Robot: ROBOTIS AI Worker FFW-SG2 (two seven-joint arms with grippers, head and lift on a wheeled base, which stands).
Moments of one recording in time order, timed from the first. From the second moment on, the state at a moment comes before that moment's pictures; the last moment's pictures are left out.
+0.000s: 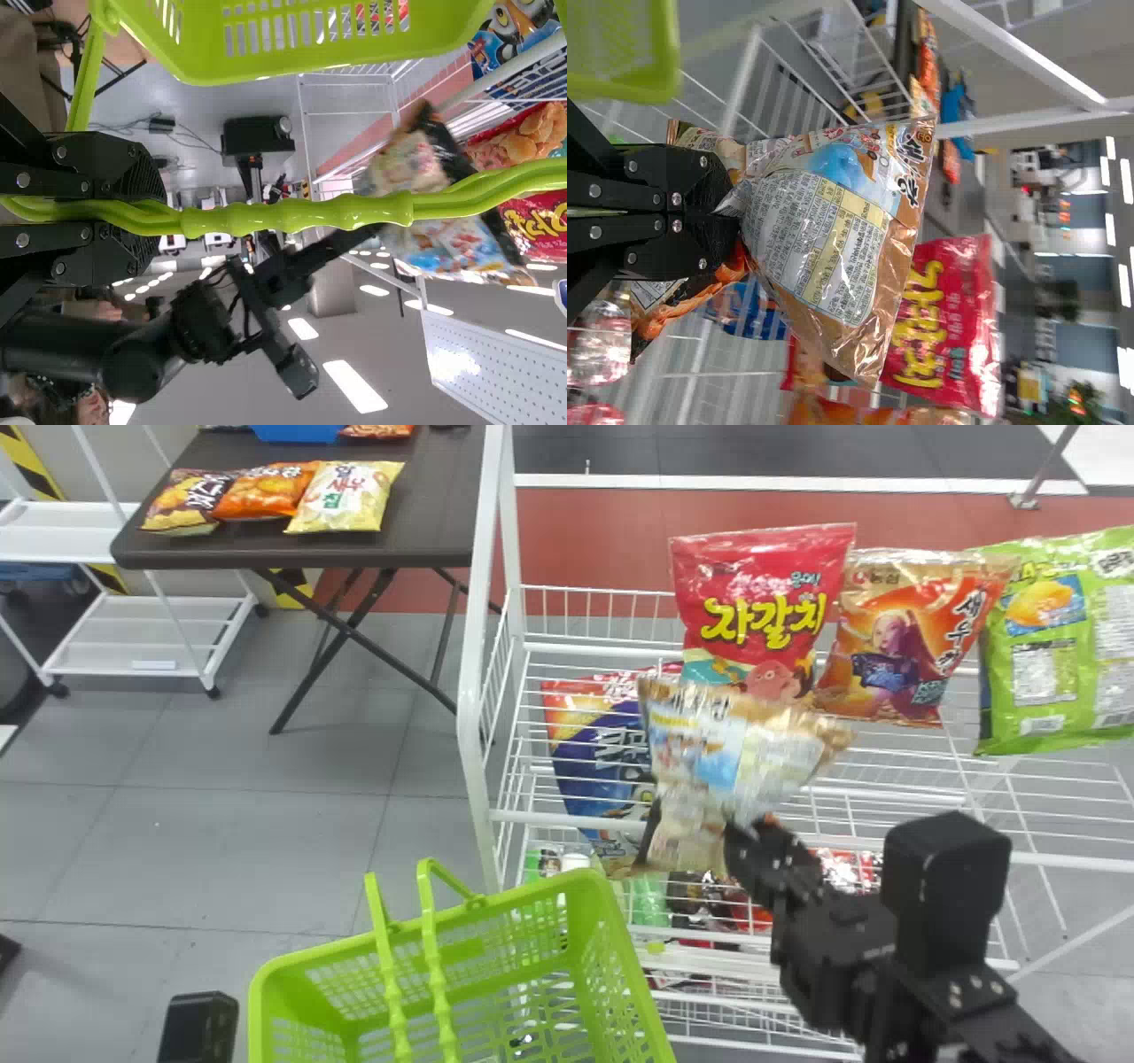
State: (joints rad) left arm 0.60 0.06 0.30 -2.18 0.29 1.48 -1.41; right arm 0.67 -0.19 0.18 -2.48 -0.10 0.73 0.06
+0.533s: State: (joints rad) left arm 0.58 0.05 0.27 -2.16 0.29 1.48 -1.40; right arm 0.67 -0.20 0.18 -2.62 -0.30 1.21 0.17
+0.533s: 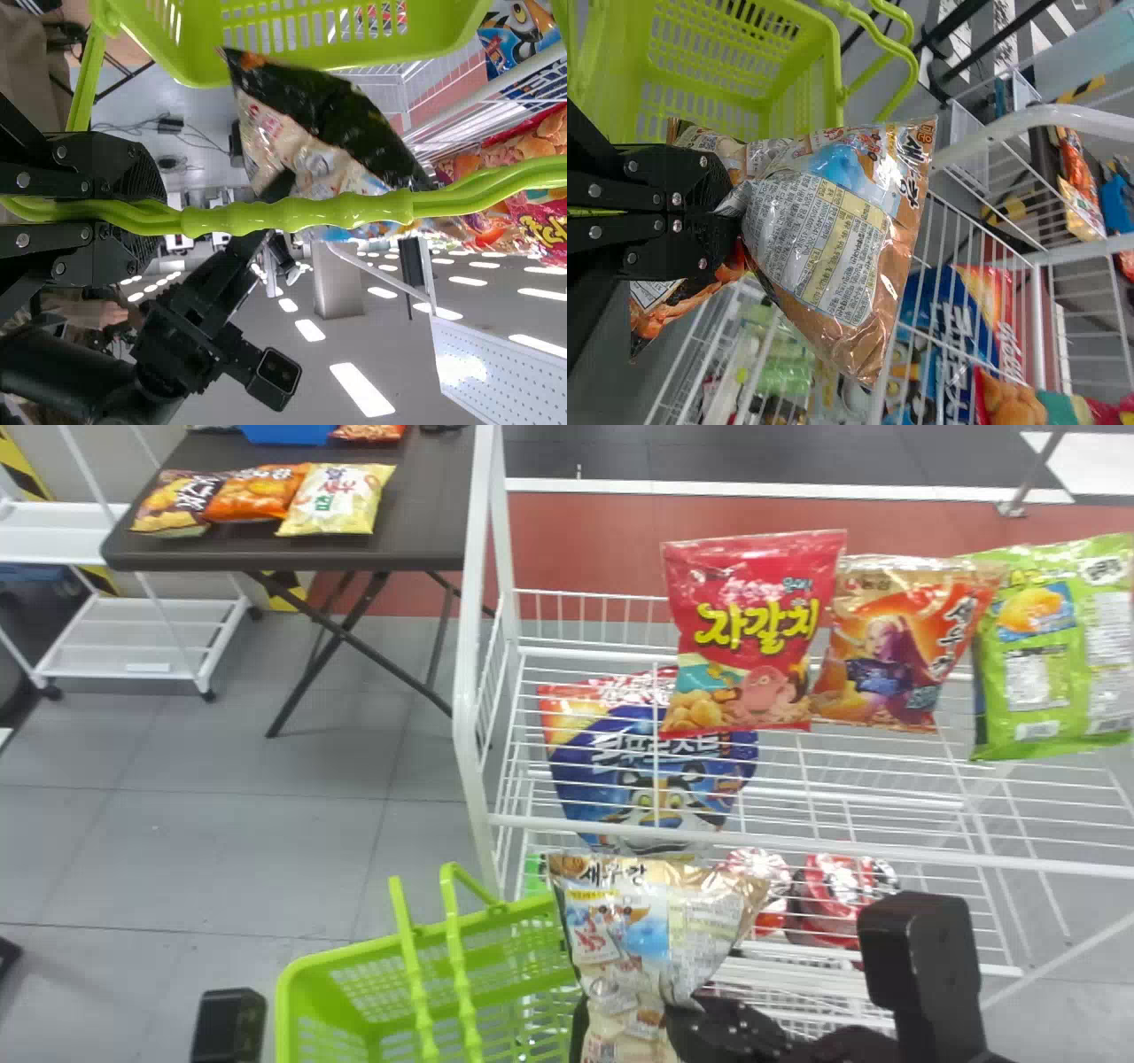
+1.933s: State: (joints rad) left arm 0.59 0.05 0.27 -2.13 0.30 1.48 -1.41; right arm 0.10 -0.08 0.06 -1.90 -0.13 0.53 0.12
